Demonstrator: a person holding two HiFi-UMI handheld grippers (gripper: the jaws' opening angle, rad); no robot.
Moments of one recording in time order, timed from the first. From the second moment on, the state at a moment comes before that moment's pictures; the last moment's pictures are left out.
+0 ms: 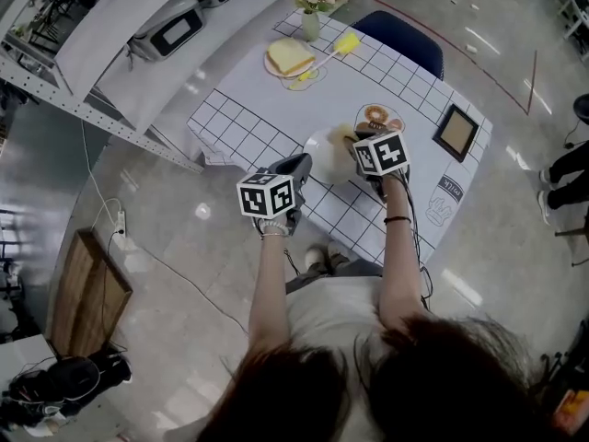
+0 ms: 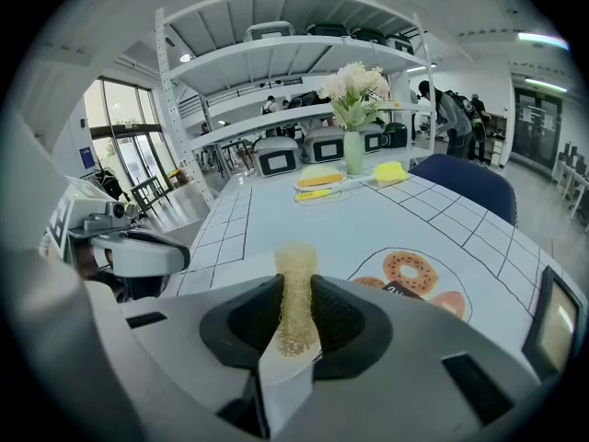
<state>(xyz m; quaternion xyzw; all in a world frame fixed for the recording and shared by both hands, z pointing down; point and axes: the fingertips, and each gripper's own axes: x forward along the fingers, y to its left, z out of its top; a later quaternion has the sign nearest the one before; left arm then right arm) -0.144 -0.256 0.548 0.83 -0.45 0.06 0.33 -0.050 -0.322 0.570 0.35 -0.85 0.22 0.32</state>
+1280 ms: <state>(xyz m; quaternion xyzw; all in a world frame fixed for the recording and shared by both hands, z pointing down) -0.124 -0.235 0.550 0.83 -0.43 0.06 0.34 -0.037 -0.279 0.572 0.30 -0.85 0.25 0.35</state>
